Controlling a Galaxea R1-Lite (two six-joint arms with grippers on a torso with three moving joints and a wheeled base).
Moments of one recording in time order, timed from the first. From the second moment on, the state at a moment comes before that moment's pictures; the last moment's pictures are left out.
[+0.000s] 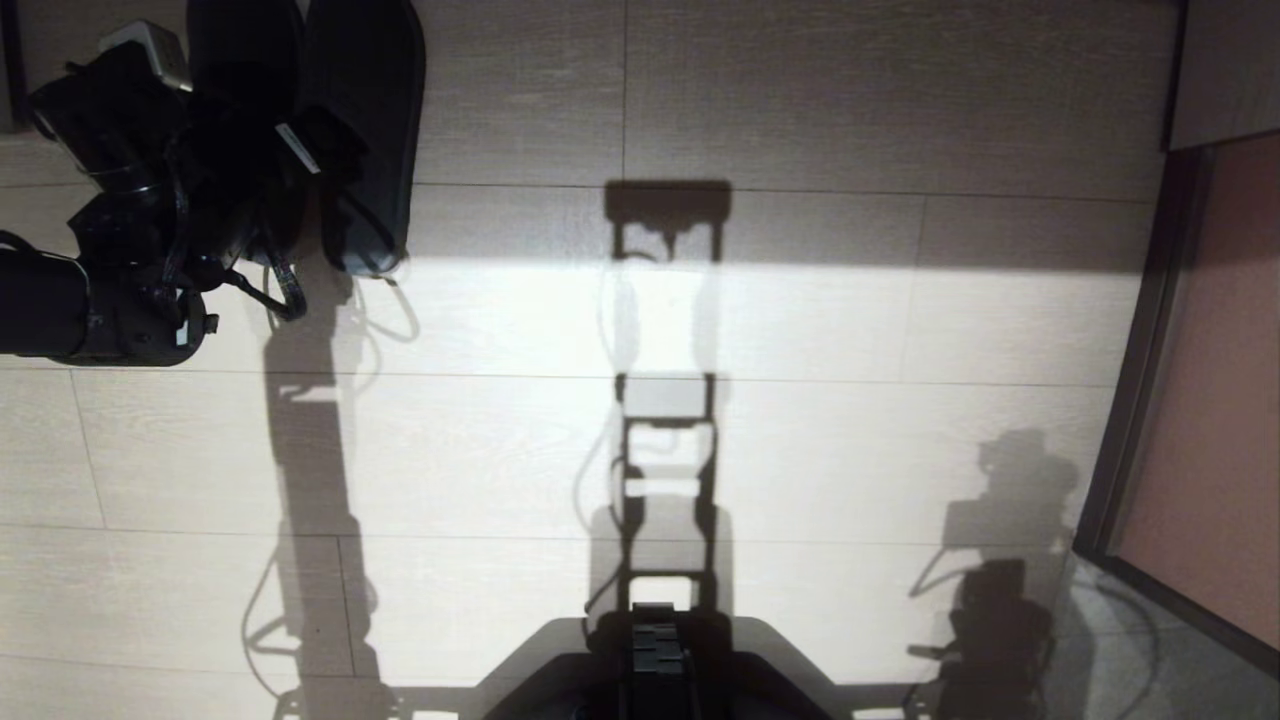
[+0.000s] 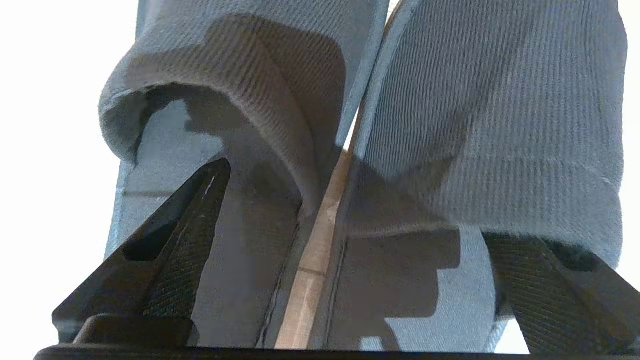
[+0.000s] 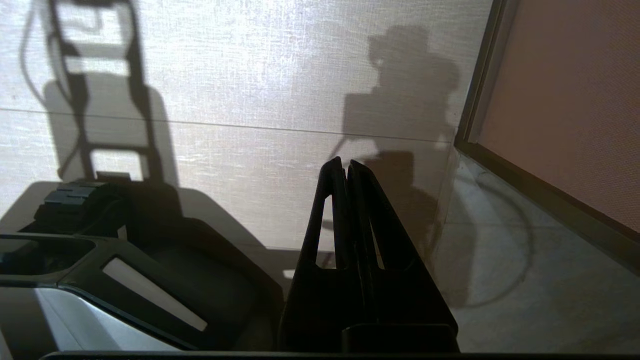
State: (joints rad) left arm 0.00 1.93 -1.48 -0.88 0.08 -0.24; right arm 0.00 0.00 0.00 0.00 0.01 0.00
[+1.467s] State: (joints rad) left arm -0.01 2.01 -1.61 -0.89 0.08 -0.24; right arm 0.00 0.00 0.00 0.00 0.01 0.00
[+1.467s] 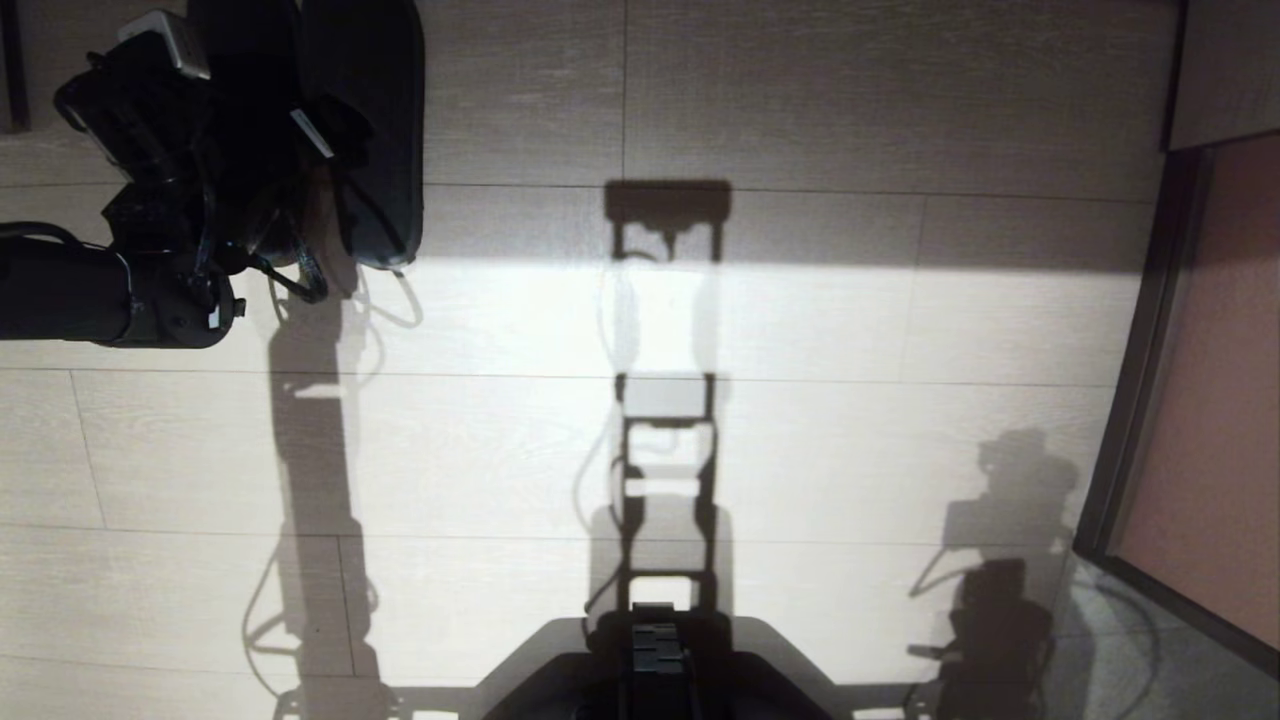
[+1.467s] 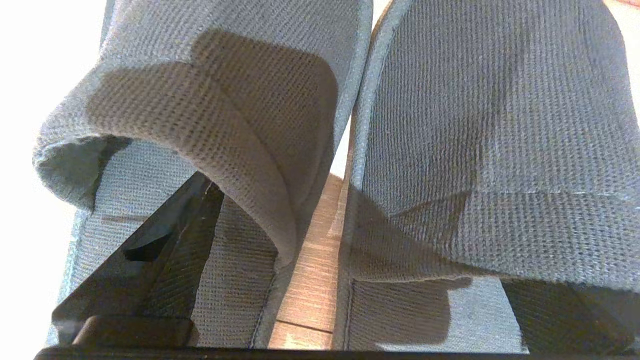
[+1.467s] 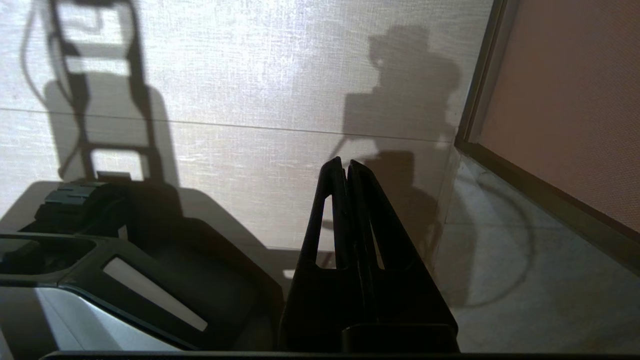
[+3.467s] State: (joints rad) left arm 0.00 1.77 -1.38 -0.91 0.08 -0.11; right arm 0.00 0.00 0.00 0.00 0.01 0.00
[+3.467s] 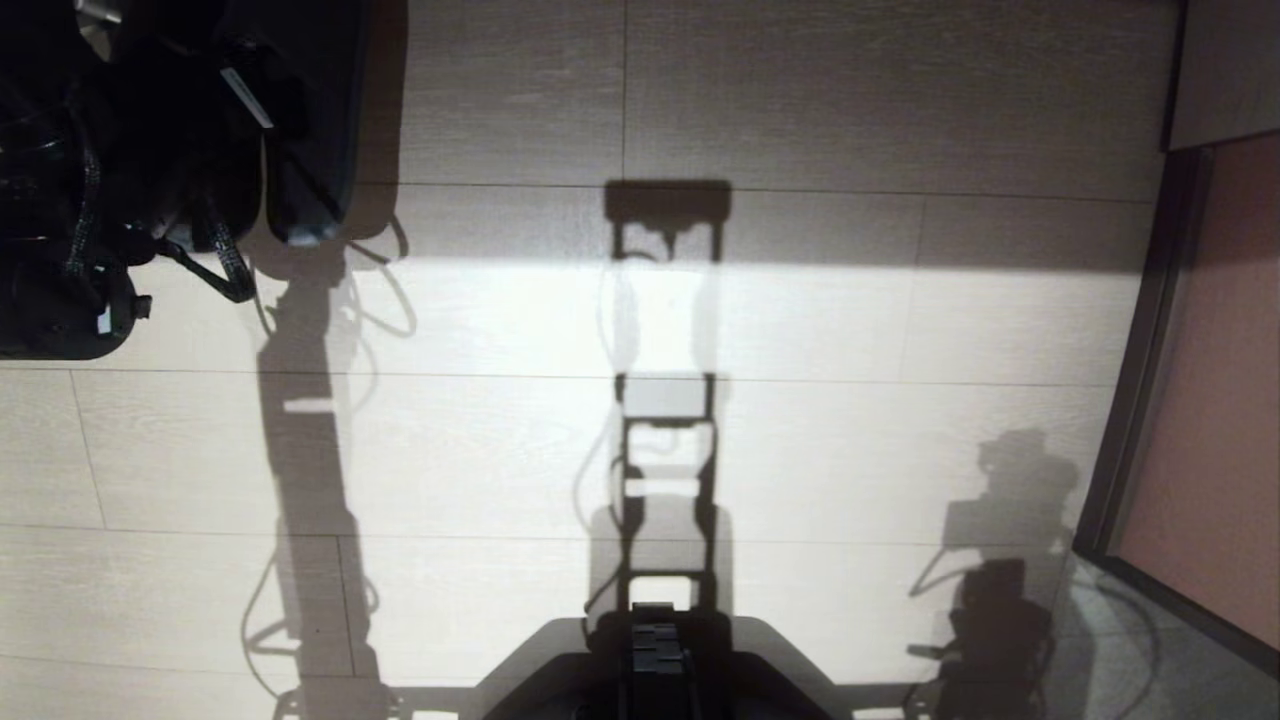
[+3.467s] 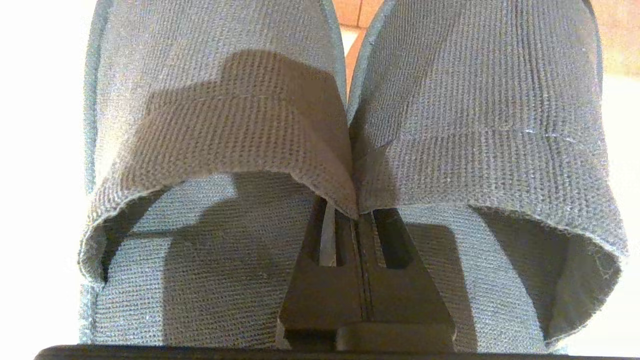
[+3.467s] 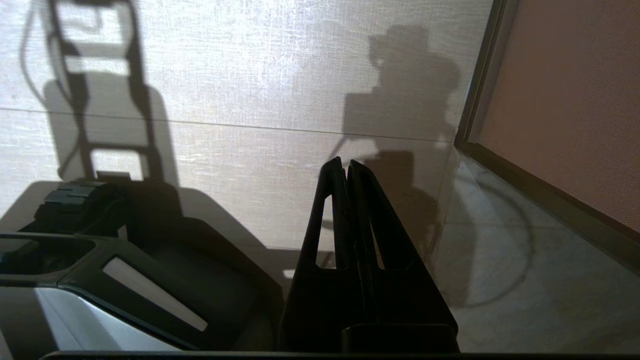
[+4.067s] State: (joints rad) left arm 0.01 1.54 -1.10 -0.78 0.08 0.03; right arm 0.00 0.00 0.00 0.00 0.01 0.00
